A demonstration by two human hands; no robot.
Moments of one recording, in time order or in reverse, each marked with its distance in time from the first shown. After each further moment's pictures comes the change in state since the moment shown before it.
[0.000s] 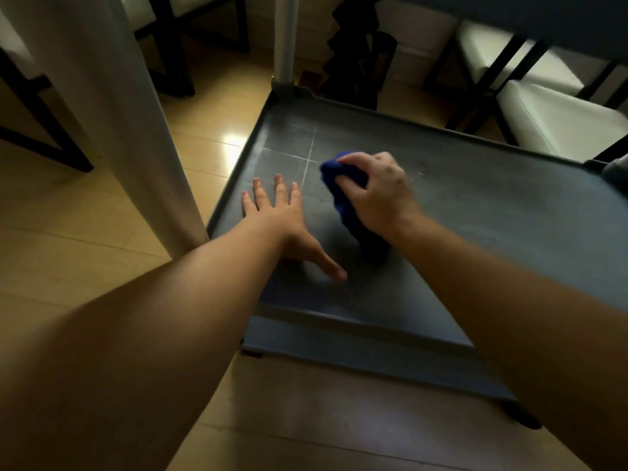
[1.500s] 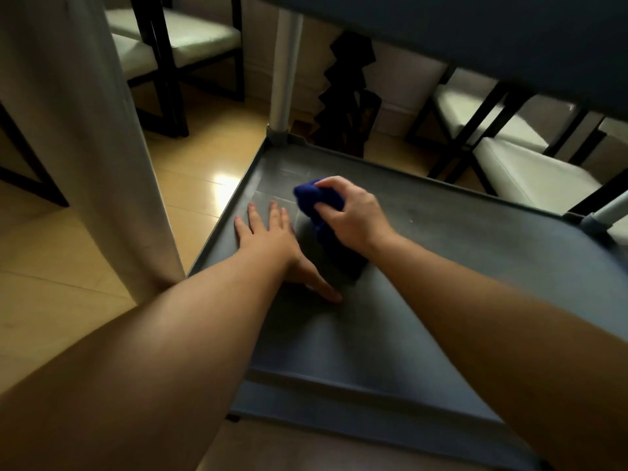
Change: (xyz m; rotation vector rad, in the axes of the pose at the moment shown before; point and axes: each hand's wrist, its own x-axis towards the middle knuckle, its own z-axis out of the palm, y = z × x) left_hand 0.037 0.012 -0.022 0.048 0.055 -0.099; right_hand 0.056 0.009 0.027 0.095 -0.049 -0.072
